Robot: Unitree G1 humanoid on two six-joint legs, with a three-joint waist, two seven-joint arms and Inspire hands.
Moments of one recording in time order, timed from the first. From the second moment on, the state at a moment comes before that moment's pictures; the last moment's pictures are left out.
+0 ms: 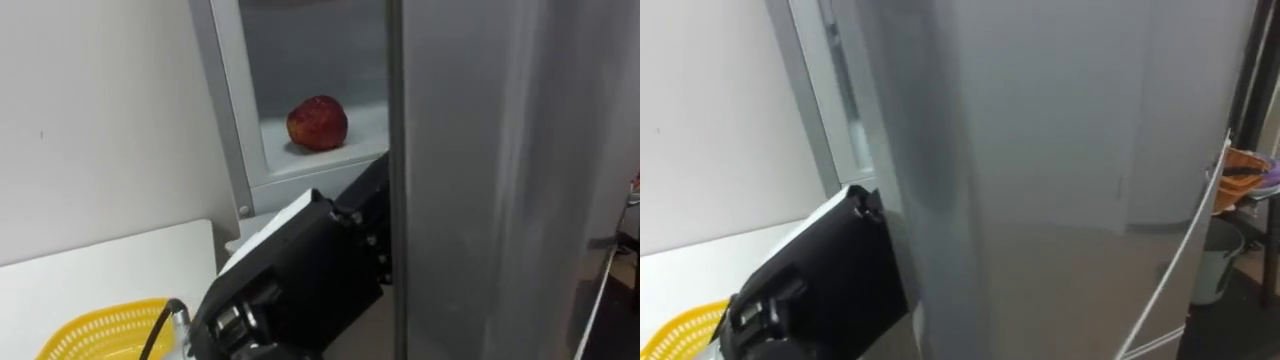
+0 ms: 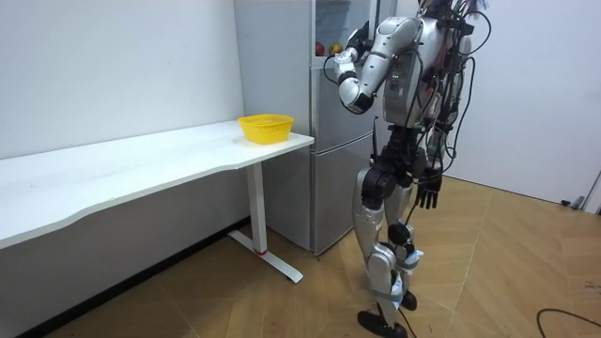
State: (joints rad) left arm -0.13 0.33 -0.20 -0.56 -0.74 0.09 -0.58; right arm 0.06 -0.30 -0.02 1.35 -0.26 0.10 0.15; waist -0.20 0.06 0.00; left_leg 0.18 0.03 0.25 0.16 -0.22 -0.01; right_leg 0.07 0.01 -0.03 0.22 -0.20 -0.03
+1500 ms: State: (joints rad) left arm -0.23 0.34 -0.28 -0.45 -0.73 0.07 -0.57; right arm 0.07 -0.31 -0.02 1.33 -0.16 0.06 0.11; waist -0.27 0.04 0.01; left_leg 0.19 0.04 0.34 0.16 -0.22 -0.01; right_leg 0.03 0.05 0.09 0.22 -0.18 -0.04
